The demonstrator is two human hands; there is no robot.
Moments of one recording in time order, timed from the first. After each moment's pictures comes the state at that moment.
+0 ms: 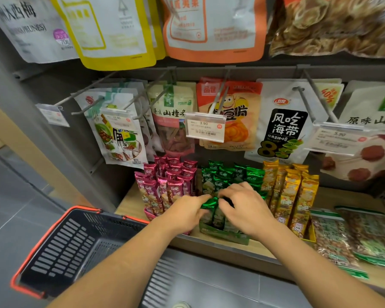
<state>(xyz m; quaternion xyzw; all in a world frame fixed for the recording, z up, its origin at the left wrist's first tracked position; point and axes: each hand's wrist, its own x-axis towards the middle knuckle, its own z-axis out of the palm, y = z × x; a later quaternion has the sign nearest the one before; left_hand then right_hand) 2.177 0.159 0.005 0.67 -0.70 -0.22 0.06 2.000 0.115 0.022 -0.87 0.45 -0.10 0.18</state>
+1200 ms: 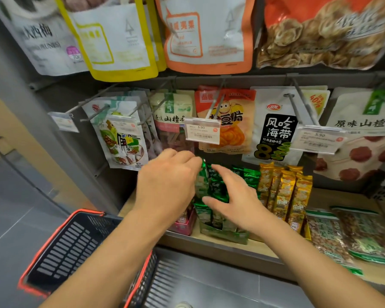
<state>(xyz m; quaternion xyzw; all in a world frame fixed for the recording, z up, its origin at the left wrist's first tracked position) 2.152 0.217 0.152 0.63 -0.71 0.25 0.17 2.001 0.136 0.065 -0.84 0.42 -0.20 0.27</state>
